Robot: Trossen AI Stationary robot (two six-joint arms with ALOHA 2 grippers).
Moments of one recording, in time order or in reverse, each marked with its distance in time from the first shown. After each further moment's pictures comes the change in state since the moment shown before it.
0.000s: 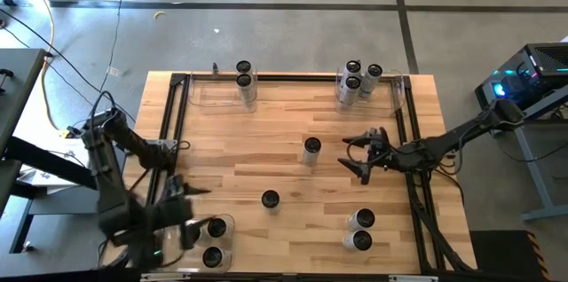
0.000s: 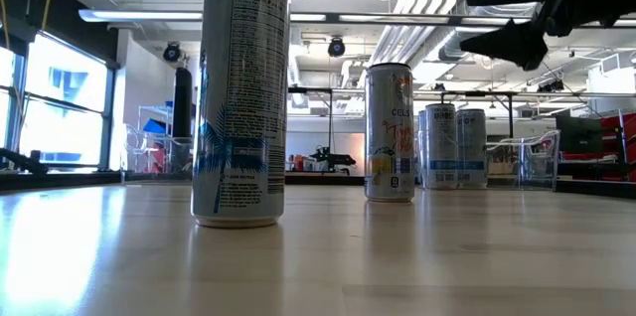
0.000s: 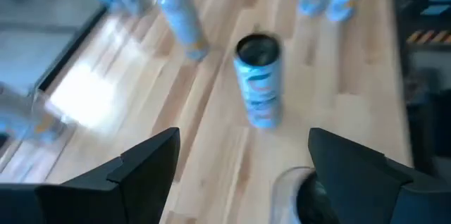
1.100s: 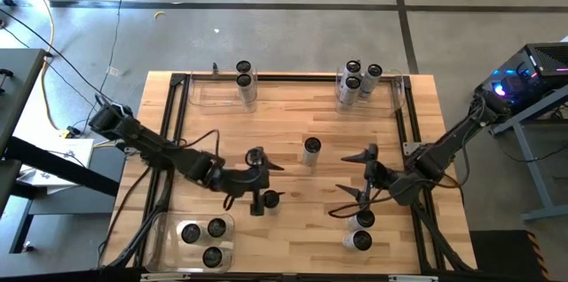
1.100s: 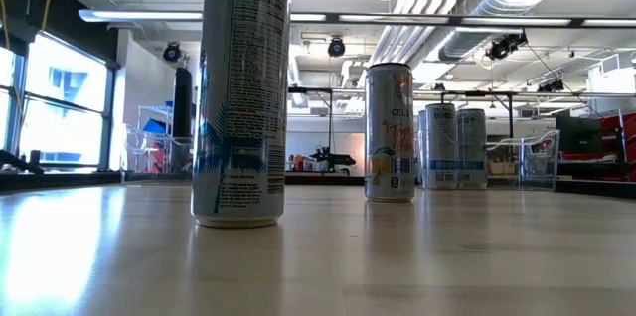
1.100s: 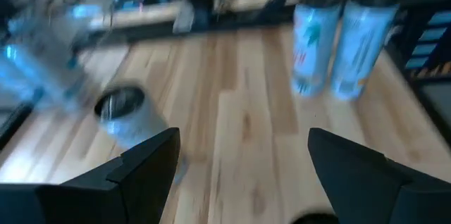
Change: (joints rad) left arm 0.637 -0.021 -0.369 1.270 0.442 1.111; right arm 0.306 0.268 0.440 -0.539 0.230 0.024
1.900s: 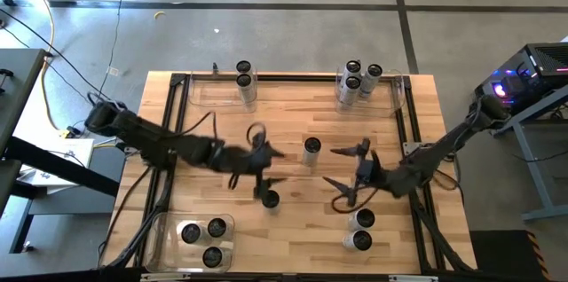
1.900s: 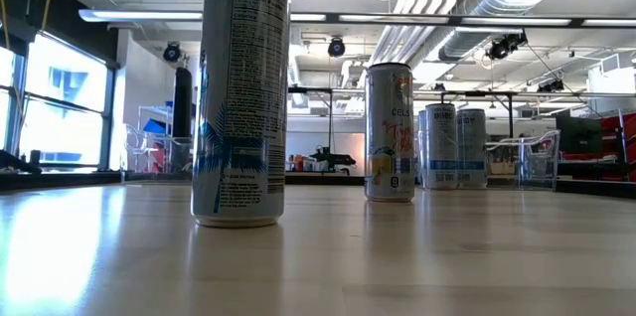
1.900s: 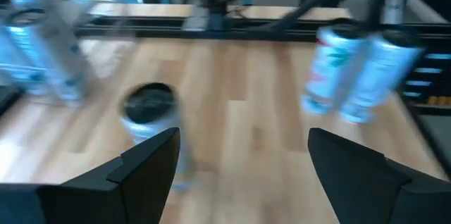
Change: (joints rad) left arm 0.165 -0.057 -0.043 0.040 0.164 -0.050; right arm -0.095 0.072 0.000 0.441 -0.017 -0.410
